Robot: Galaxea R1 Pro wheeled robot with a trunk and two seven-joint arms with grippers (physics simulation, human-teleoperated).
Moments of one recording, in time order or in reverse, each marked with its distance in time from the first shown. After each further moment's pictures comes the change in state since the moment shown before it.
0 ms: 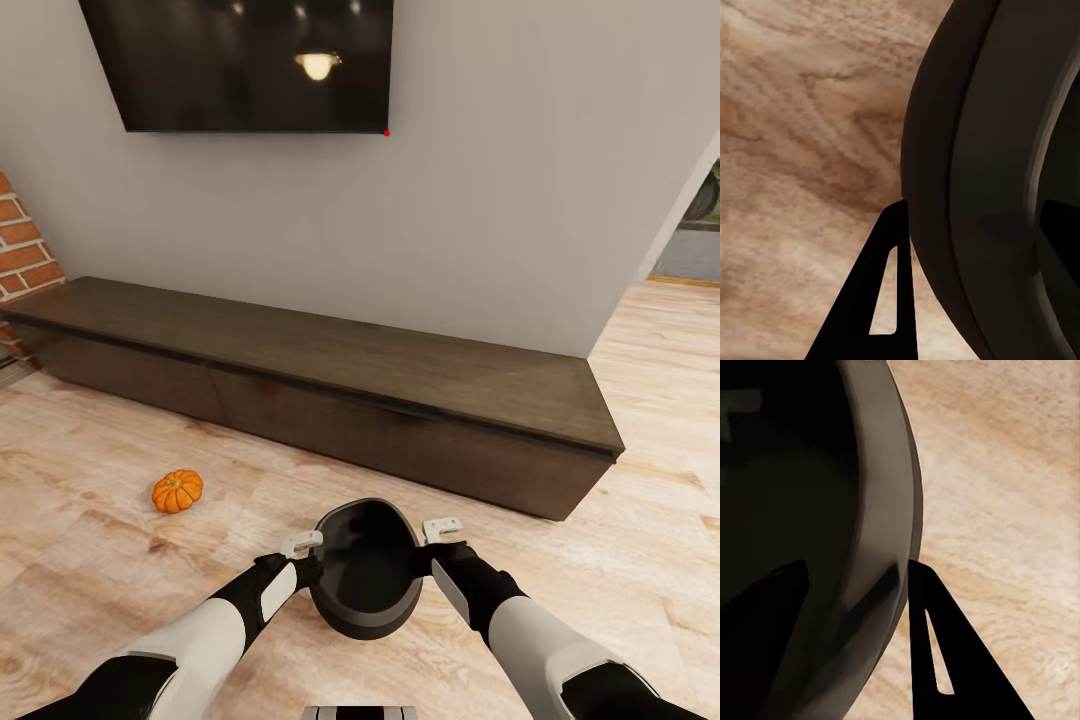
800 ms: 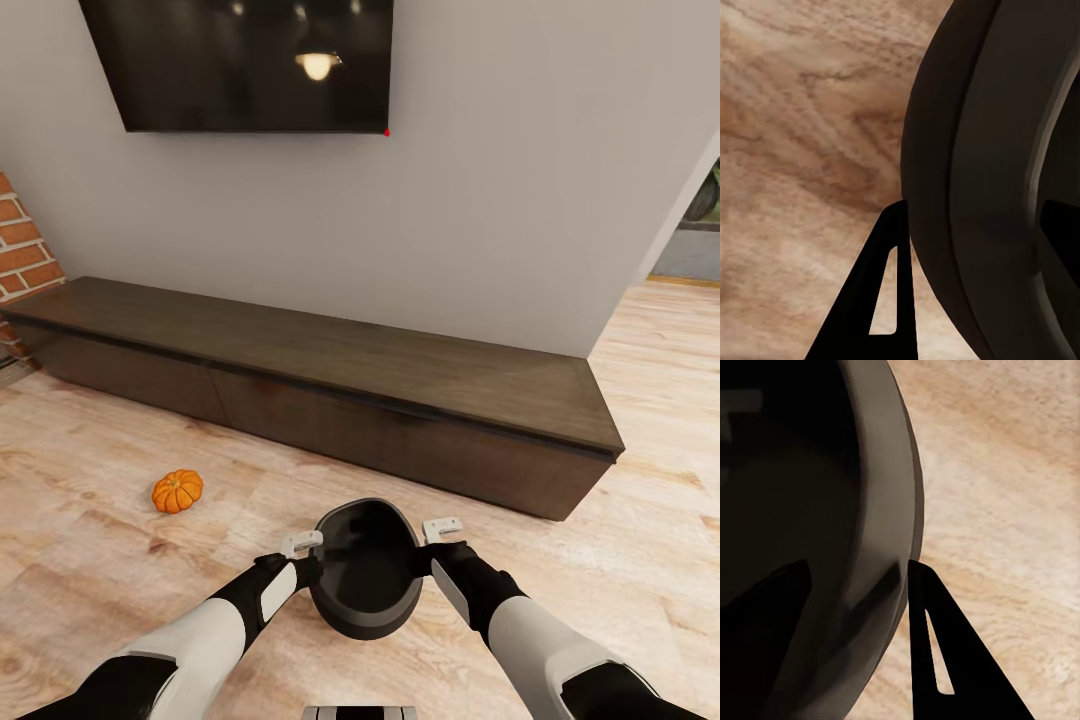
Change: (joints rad) left arm 0.000 0.000 0.000 0.000 0.000 0.000 0.000; right arm 0.000 0.001 0.001 0.000 -0.001 0.001 0.000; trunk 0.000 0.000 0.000
